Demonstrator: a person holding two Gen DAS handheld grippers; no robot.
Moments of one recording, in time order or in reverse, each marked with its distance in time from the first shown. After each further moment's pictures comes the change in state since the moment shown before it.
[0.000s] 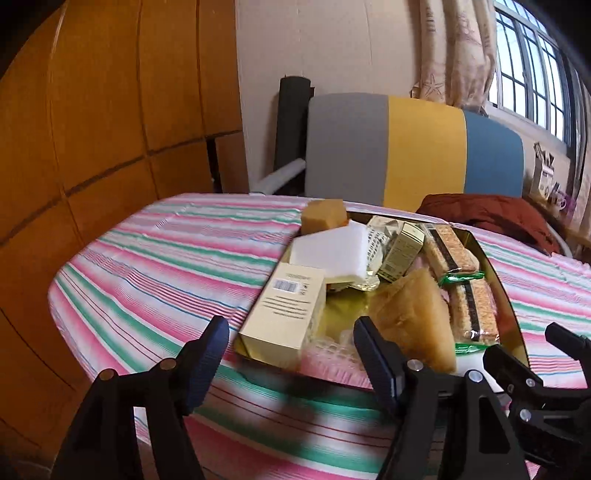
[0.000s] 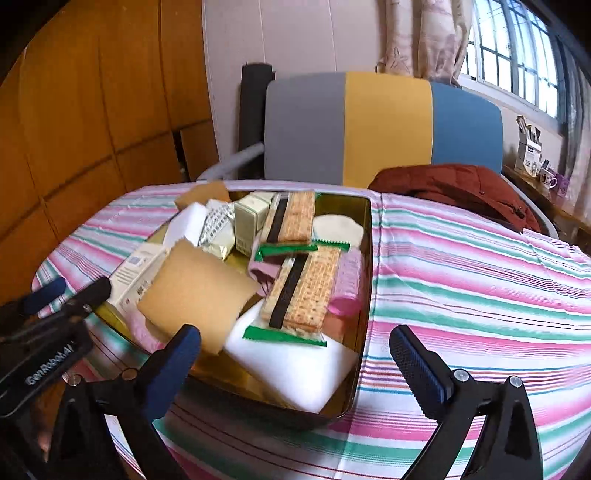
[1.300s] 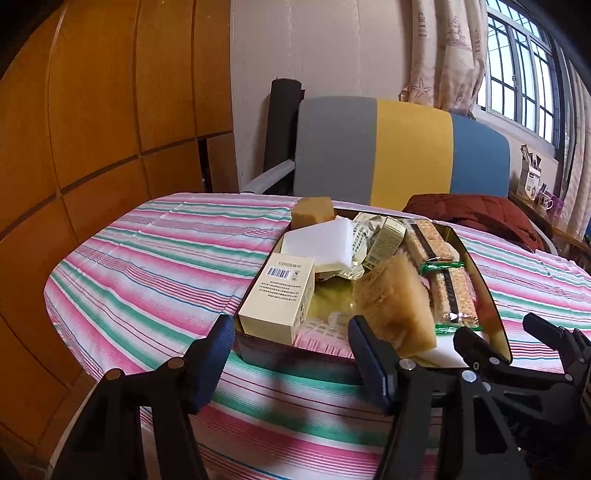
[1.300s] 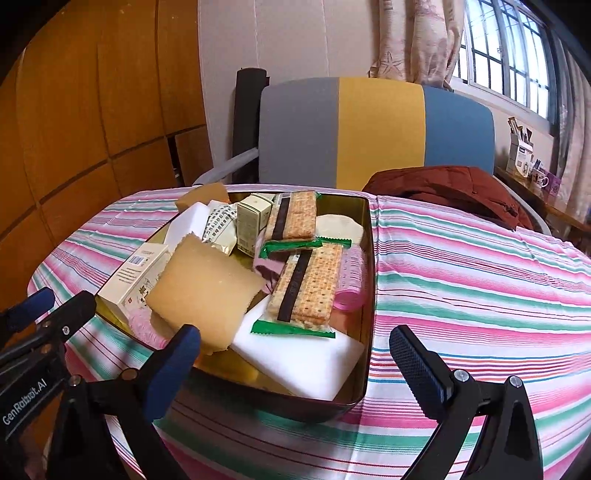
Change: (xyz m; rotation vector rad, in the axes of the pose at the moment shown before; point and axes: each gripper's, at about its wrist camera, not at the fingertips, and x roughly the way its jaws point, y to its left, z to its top) left arm -0.016 0.006 -0.011 -0.008 0.015 -0.061; right arm -0.005 0.012 -0.008 0.004 -0.026 -0.037
